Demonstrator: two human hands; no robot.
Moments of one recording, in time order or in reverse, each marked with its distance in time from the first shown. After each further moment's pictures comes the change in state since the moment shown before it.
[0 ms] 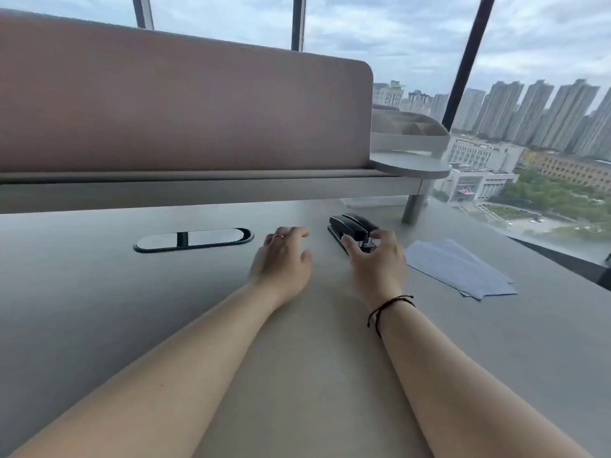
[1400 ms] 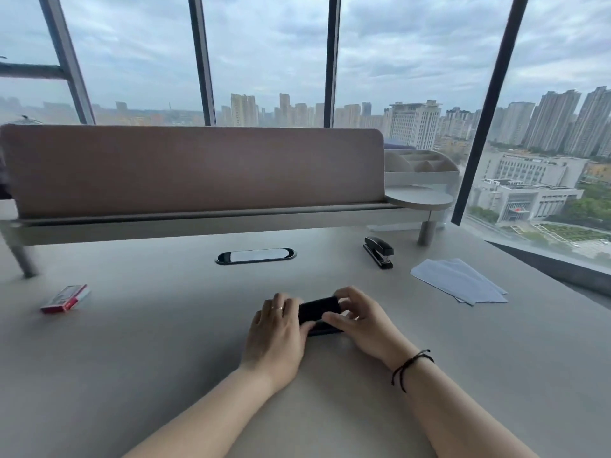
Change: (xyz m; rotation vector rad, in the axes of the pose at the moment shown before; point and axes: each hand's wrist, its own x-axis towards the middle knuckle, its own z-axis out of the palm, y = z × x) left_hand -0.180 0.013 -0.078 0.248 0.105 0.045; right_hand -0.118 -0.011 -0.060 0.255 -0.736 -0.236
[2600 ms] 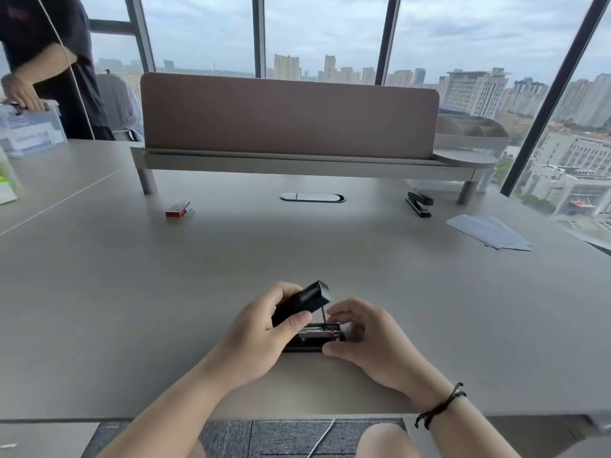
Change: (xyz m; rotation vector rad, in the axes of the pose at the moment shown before) left_hand -0.210 -0.006 -0.146 -0.704 -0.148 -0.217; right_hand -0.211 -0.070 0.083 -0.220 -0.220 -0.062
